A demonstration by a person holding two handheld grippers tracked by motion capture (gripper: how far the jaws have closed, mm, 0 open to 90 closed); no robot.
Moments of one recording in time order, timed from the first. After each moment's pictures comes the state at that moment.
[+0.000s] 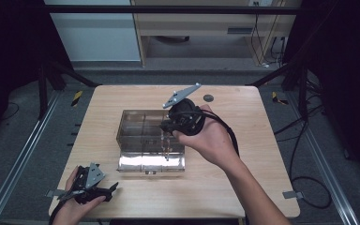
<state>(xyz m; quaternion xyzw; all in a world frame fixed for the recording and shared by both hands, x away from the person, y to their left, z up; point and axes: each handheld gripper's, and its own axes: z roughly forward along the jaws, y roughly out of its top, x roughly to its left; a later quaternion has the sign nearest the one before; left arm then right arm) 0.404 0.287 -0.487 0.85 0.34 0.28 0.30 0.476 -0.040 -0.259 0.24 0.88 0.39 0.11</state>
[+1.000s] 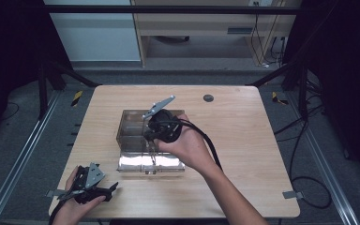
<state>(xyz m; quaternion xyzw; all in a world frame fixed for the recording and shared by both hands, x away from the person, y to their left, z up) 0.405 0.287 -0.487 0.85 0.34 0.28 0.30 0.491 0.009 -0.307 0.23 0.89 0.38 0.08</state>
